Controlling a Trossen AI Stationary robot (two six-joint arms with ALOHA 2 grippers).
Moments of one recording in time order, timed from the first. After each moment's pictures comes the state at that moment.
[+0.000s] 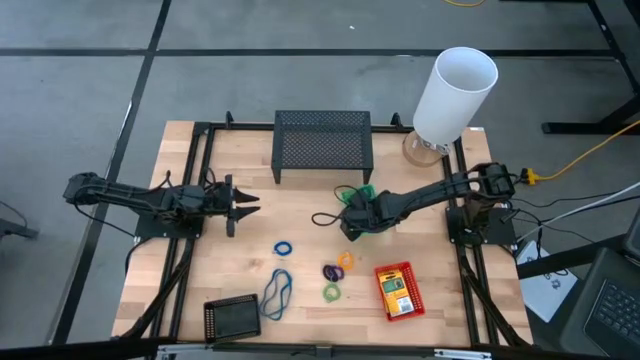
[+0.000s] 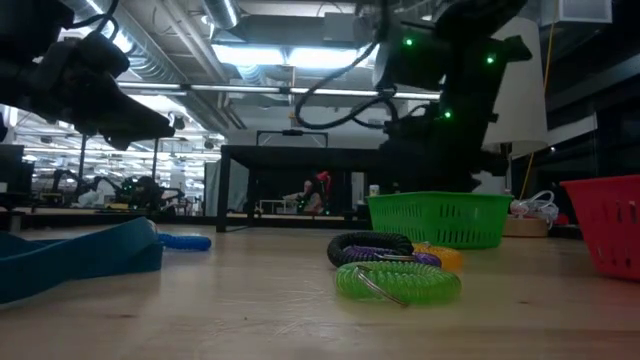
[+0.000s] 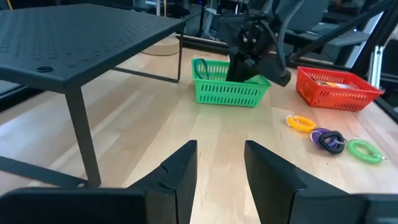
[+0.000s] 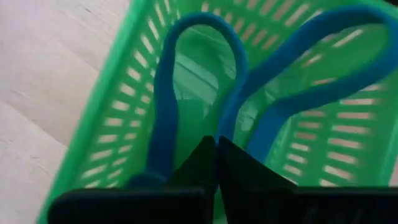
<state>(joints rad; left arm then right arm) -0.10 0.32 0.01 0.08 -0.27 -0.20 0.15 1.82 1.07 -0.67 0.38 0.99</state>
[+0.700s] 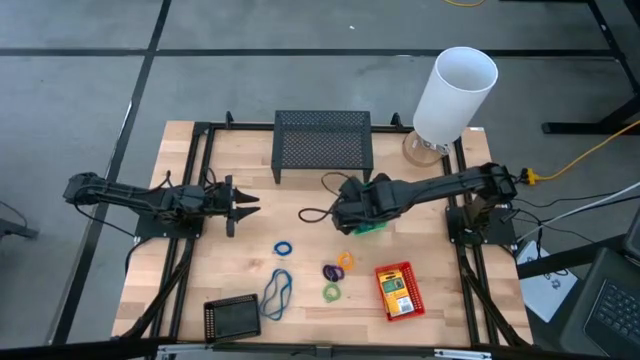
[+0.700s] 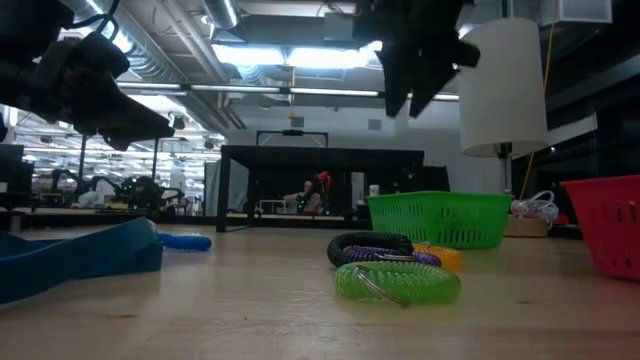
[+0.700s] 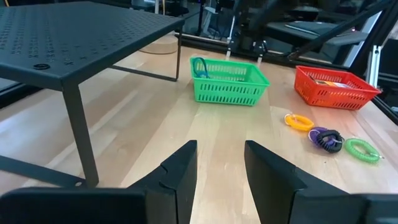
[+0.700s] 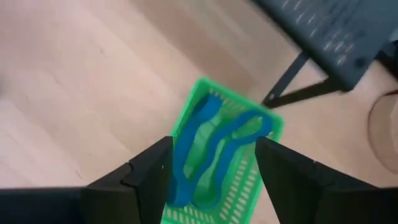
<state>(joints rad) -0.10 0.32 0.01 0.07 -0.27 -0.20 0.20 1.81 1.60 -1.22 0.51 0.93</state>
